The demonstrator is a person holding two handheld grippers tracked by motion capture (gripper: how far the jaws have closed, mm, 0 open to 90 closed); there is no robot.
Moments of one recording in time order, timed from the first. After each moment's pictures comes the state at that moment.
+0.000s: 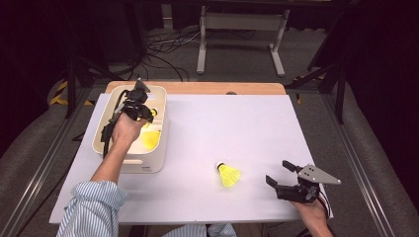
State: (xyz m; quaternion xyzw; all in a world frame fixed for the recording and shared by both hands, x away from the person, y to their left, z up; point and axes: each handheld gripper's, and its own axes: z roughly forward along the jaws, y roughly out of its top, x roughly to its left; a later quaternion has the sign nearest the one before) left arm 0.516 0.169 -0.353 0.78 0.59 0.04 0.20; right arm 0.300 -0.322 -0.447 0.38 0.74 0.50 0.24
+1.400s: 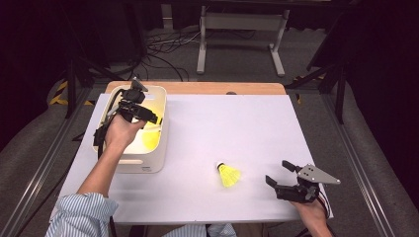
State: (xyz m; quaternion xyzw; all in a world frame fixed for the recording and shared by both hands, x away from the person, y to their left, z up) left arm 0.485 0.168 -0.324 0.79 0.57 0.05 0.23; right arm 0.301 -0.322 -0.447 0.38 0.74 0.50 0.24
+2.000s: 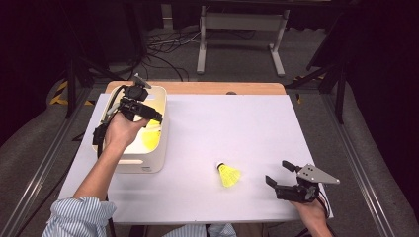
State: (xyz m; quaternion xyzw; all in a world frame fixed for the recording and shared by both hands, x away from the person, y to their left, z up) left arm 0.470 0.156 -0.301 0.80 0.54 0.06 0.25; right arm 0.301 -0.321 -0.447 0.38 0.74 0.50 0.24
